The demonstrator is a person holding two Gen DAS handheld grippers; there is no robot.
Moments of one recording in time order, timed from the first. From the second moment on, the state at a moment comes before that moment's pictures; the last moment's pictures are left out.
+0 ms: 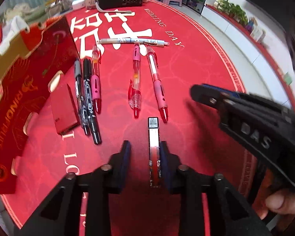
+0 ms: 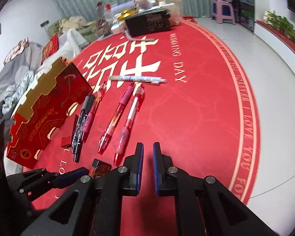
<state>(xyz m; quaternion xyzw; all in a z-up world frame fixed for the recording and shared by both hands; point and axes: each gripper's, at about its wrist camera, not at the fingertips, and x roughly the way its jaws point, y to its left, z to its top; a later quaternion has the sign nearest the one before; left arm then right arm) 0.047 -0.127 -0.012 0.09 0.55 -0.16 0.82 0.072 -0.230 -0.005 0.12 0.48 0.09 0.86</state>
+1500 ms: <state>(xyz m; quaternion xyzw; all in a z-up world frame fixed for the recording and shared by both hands) 0.021 -0.067 -0.013 0.03 0.54 -0.17 0.82 0.084 -0.168 -0.015 -0.05 0.54 0.10 0.84</state>
